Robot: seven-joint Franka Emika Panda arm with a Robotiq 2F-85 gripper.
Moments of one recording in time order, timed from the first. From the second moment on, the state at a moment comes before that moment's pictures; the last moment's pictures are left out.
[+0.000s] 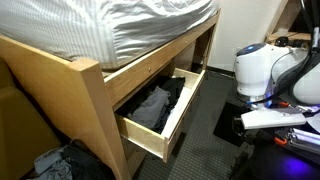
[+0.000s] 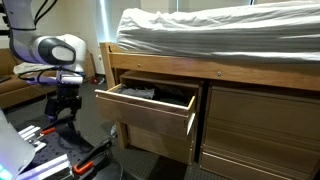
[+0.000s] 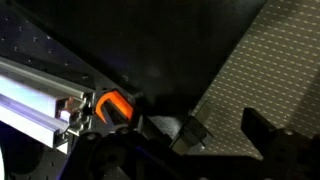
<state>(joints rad) 0.41 0.33 0.19 -2.80 0.32 2.75 1.35</state>
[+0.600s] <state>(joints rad) 0.38 0.33 0.19 -2.79 0.29 2.78 1.40</state>
